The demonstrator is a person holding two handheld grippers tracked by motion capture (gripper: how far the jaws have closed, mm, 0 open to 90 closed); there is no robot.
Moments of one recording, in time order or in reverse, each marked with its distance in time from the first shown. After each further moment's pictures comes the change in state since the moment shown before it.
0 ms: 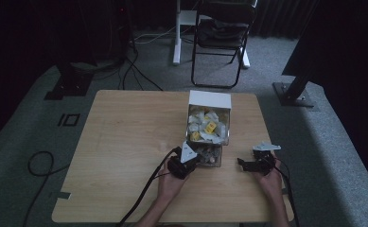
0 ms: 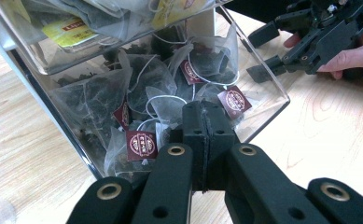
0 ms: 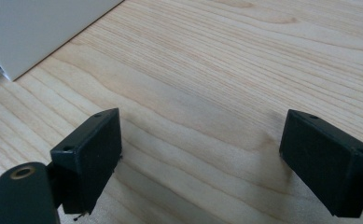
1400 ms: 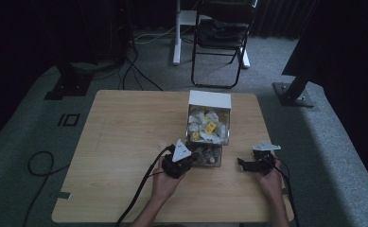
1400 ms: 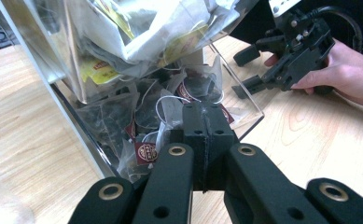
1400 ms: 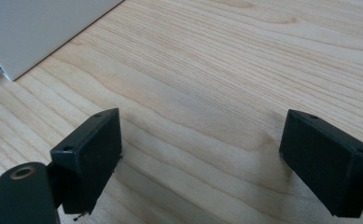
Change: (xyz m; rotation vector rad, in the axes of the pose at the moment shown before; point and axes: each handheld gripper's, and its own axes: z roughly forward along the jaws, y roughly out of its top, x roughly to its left) left arm 0.007 0.011 -0.030 -0.054 -0.043 0.001; right arm 0.000 0.000 0.000 0.000 0.000 0.000
